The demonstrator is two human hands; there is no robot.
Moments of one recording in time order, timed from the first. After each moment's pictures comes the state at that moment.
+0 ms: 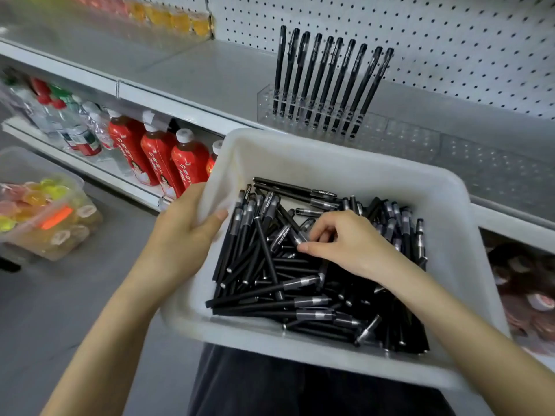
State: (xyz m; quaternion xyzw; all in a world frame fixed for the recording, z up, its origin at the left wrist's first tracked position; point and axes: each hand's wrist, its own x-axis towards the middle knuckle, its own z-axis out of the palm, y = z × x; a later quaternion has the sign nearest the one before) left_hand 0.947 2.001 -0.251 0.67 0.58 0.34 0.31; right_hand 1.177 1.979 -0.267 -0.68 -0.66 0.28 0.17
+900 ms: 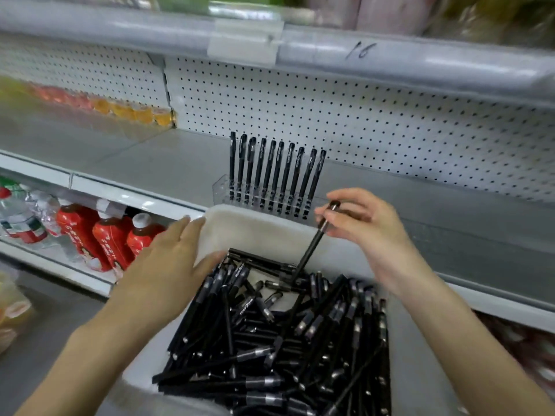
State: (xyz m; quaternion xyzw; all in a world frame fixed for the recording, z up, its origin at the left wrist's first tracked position) left_hand 0.990 2.068 -0.209 0.81 0.56 0.13 0.11; right_hand 1.241 2.020 -0.188 -0.54 -0.47 0.36 0.60
